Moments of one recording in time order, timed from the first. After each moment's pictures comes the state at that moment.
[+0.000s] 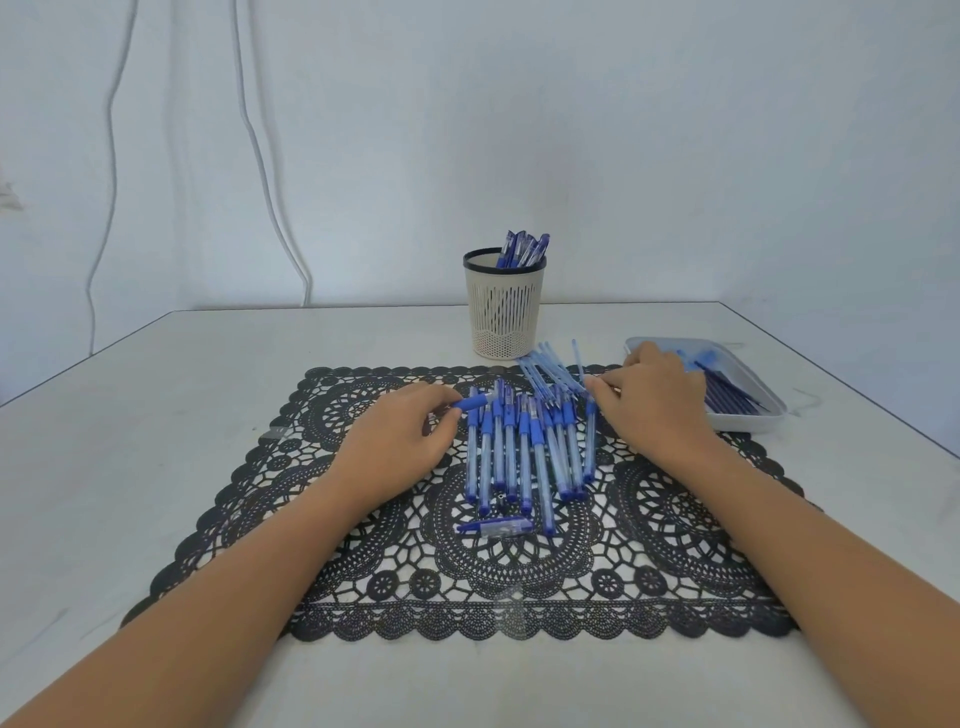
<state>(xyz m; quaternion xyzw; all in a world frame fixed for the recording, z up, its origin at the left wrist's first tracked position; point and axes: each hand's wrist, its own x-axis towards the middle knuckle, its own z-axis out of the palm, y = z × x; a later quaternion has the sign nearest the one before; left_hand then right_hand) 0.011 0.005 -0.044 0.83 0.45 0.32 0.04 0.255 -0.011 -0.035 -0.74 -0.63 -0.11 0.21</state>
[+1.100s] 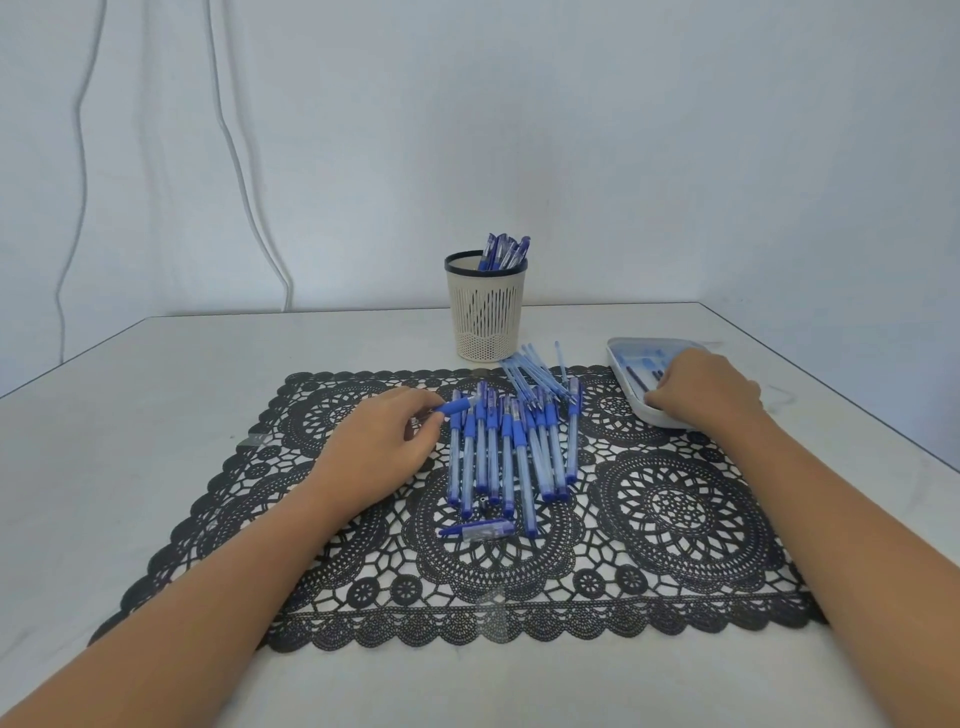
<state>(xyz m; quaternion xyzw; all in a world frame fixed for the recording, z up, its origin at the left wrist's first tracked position) 0.012 0.005 -0.045 0.84 0.44 0.33 0.04 0.318 0.003 -0.029 -0.85 -0.50 0.01 0.18</state>
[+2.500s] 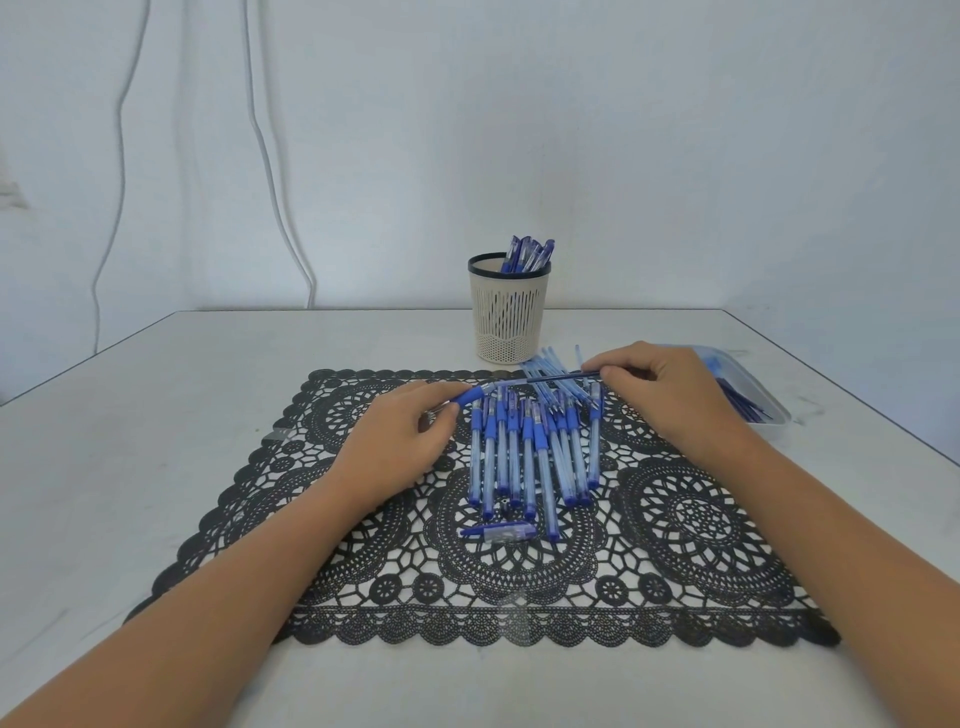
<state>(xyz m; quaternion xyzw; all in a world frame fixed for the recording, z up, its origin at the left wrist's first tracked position) 0.008 0.007 -0.045 0.82 0.42 0.37 0.10 0.249 -0.042 -0.006 -0.57 -0.65 0.17 0.47</state>
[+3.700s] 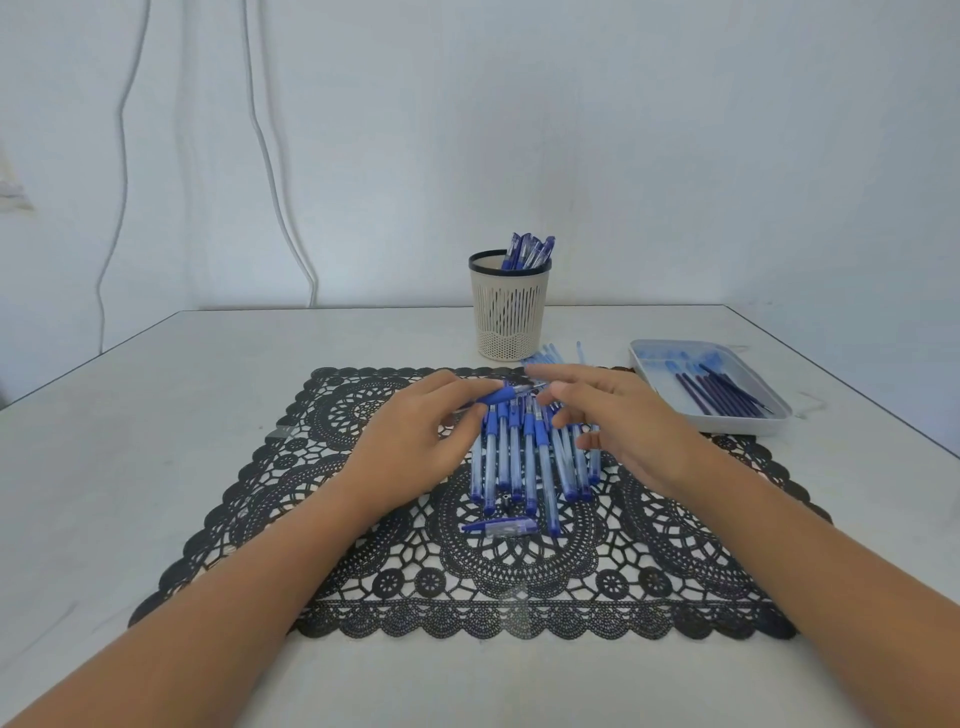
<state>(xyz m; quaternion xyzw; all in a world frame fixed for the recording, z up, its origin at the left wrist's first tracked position) 0.016 -0.005 -0.040 0.86 0.32 0.40 0.03 0.217 -0.053 -0.012 -0.51 -0.61 0.41 0.45</state>
